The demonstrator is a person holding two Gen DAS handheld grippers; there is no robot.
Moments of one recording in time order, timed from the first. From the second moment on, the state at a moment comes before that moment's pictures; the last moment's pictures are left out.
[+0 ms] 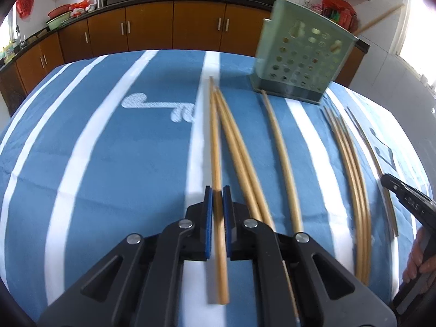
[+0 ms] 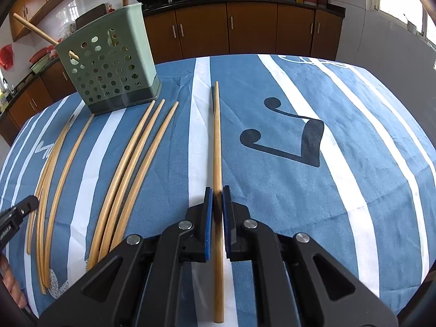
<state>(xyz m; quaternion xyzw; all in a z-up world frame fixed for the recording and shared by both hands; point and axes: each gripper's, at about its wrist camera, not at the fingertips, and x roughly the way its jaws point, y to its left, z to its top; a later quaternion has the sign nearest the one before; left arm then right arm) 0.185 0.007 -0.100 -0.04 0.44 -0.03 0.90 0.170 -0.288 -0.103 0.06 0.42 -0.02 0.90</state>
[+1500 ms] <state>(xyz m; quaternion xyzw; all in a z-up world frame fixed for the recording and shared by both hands) 0.223 0.058 -0.100 -0.06 0.42 -0.02 0.90 0.209 -0.297 -0.103 0.05 0.41 -0.04 0.91</state>
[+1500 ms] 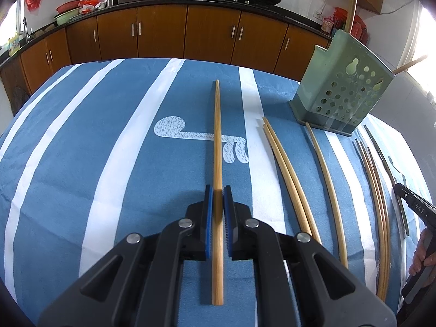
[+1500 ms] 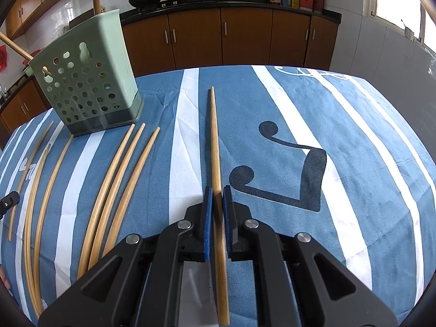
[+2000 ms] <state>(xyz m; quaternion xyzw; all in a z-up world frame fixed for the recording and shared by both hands) 0.210 0.056 -0.099 -0.04 0.43 -0.03 0.90 0.195 -0.295 -0.102 0.04 0.41 -0.04 0.91</state>
